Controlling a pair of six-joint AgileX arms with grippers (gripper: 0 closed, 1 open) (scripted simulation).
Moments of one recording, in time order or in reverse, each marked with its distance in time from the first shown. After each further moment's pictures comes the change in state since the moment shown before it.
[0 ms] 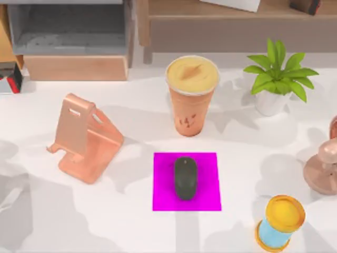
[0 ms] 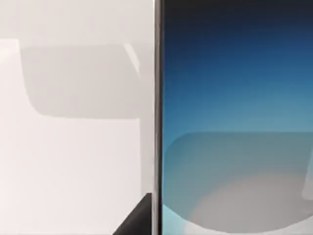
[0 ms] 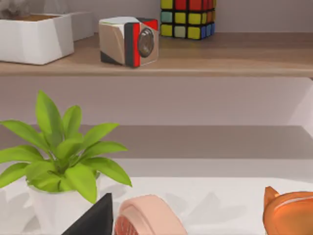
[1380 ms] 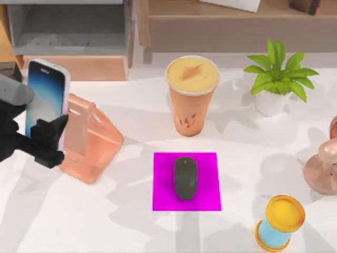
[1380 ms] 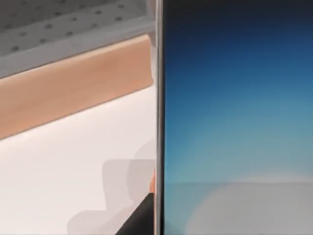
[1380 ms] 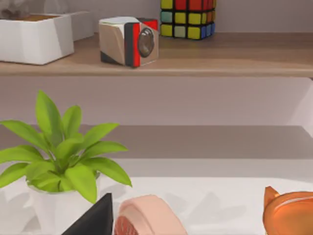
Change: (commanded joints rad) left arm -0.505 -0.669 -0.345 0.638 0.268 -0.575; right arm 0.000 0.000 0.000 0.000 0.000 0.000
